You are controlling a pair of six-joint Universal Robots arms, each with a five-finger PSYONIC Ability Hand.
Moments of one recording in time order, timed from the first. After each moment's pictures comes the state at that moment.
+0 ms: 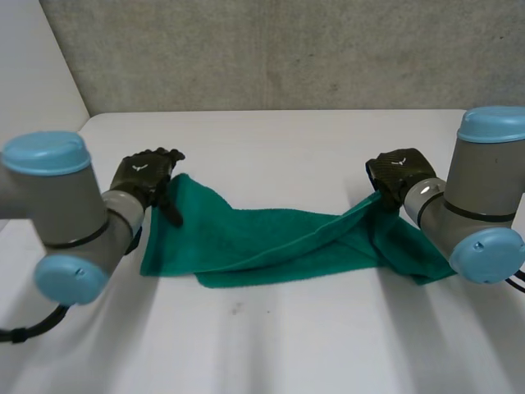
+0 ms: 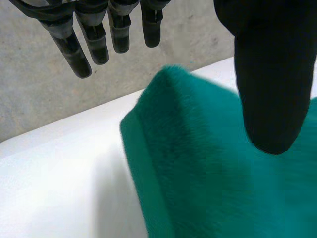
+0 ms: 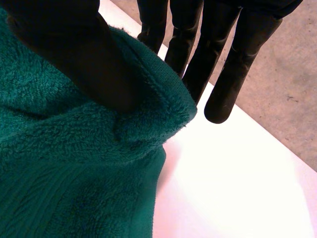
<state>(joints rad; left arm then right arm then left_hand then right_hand) 4.33 -2.05 -1.47 3.27 -1.59 3.20 1.92 -0.96 1.24 0.06 1.52 2.74 0.19 0.21 0.21 0.20 0.05 0.97 1.18 1.18 1.19 0.99</state>
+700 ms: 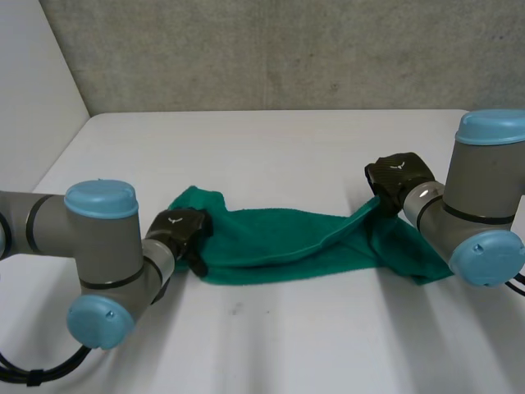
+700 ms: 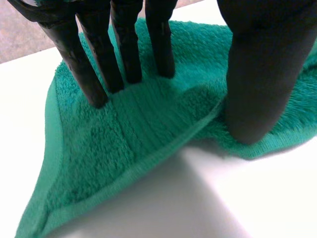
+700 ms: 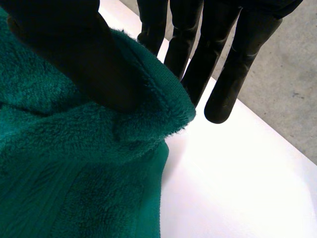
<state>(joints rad) 4.24 -2.18 -1.53 3.25 -1.59 3.20 1.92 -0.96 1.25 0.07 1.52 2.73 0.38 0.39 0.39 0.39 0.21 0.97 1.18 1.18 1.19 0.99</state>
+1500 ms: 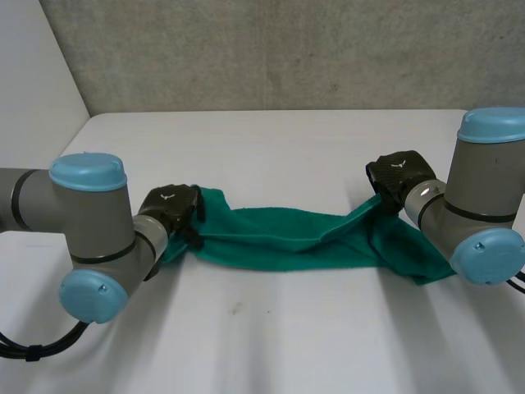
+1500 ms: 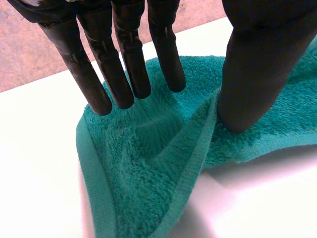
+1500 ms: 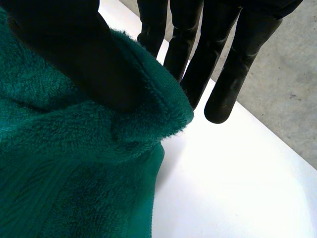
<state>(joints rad) 4.27 -2.19 -1.40 3.20 -1.59 3.20 1.92 -0.96 1.24 0.07 1.52 2.72 0.74 0.75 0.74 0.75 0.57 0.97 1.18 1.18 1.19 0.99</state>
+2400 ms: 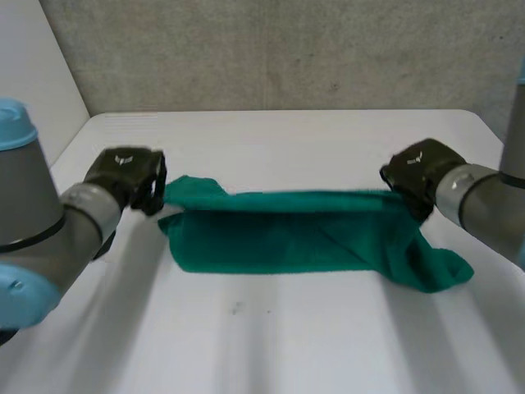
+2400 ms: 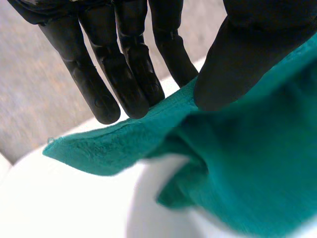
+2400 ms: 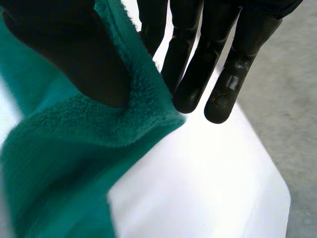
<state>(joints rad) 4.33 -1.85 -1.51 3.08 -1.59 3.34 1.92 -1.20 1.26 0.40 1.52 2.42 1.15 1.20 1.19 1.19 0.96 0.97 1.18 1.18 1.19 0.99</state>
